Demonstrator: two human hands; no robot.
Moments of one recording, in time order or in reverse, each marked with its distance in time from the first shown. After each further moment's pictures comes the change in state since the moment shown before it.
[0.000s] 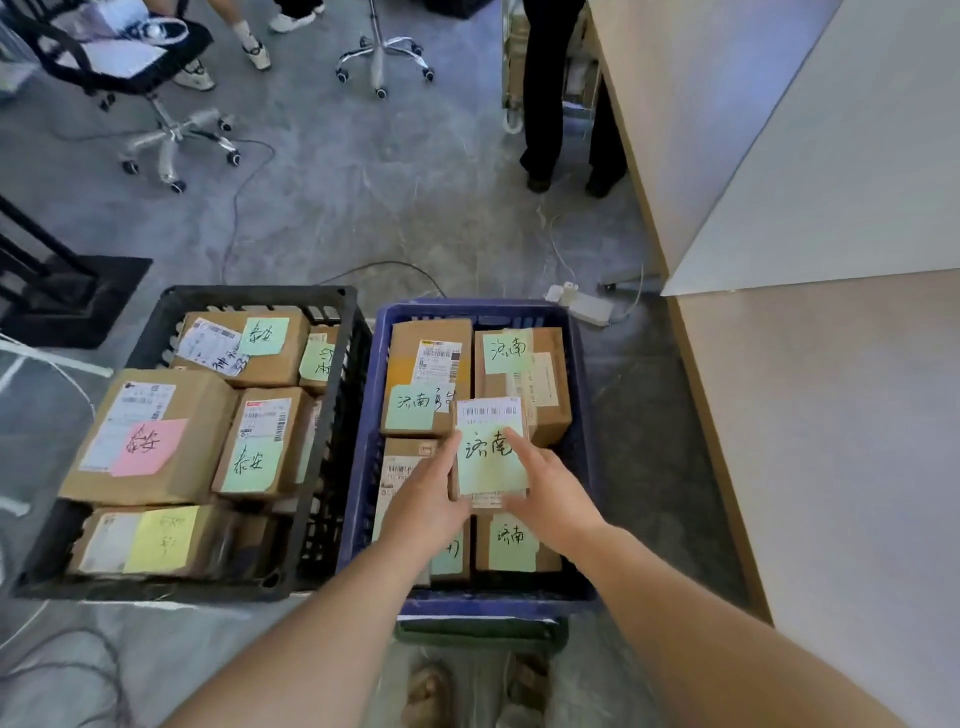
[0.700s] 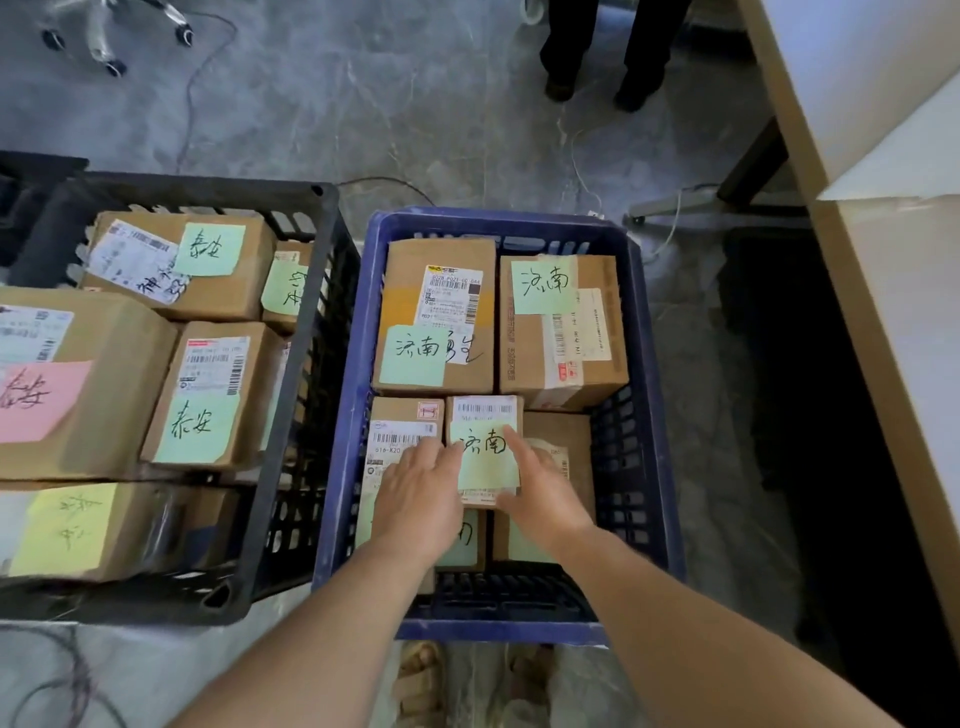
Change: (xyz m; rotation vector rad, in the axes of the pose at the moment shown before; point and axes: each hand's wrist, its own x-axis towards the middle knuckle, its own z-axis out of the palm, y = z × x) left_hand 0.081 -0.098 0.058 0.502 -0.012 0.090; right_hand 0.094 0.063 0.106 -0.059 -0.097 0.143
